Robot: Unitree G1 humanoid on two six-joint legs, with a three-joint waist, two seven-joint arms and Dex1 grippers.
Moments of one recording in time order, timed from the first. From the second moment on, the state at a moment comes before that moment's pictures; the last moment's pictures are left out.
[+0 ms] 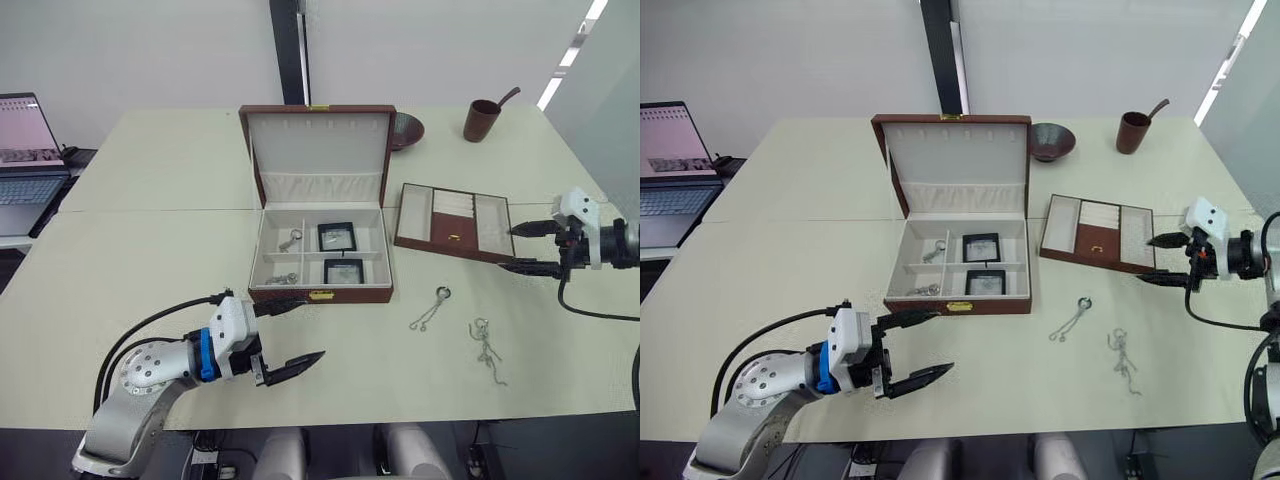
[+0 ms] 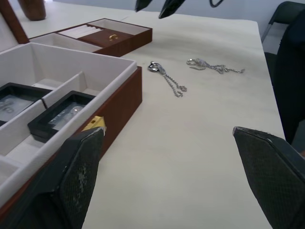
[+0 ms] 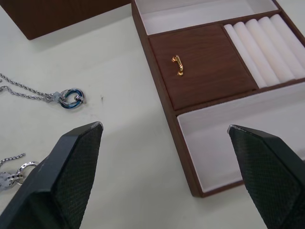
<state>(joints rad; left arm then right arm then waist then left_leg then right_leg) 0.13 0.61 -0.04 -0.40 -0.43 0.09 -1.01 -0.86 -0.90 0.09 0.93 0.05 -0.06 1.49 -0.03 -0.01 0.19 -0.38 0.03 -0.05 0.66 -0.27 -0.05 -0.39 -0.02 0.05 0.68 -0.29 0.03</state>
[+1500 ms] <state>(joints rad) 0.15 0.53 -0.07 -0.41 -0.40 -0.01 -0.89 -1.01 -0.80 0.16 1.24 -0.17 -0.27 1.32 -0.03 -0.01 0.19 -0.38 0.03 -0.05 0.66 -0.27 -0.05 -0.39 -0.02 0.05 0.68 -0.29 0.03</state>
